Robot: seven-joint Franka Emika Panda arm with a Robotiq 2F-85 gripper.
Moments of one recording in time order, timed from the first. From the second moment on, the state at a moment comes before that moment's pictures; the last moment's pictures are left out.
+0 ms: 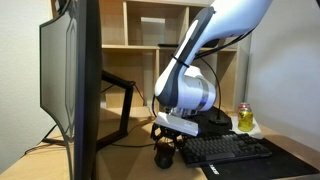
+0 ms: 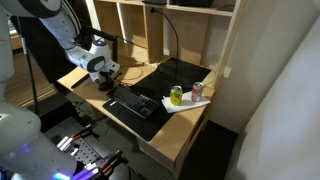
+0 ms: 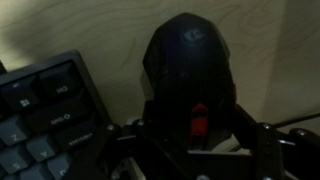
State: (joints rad) arm 0.34 0.51 0.21 -2.25 0.37 2.93 0.46
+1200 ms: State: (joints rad) arm 0.28 0.18 0.21 -2.24 0.36 2.44 0.49
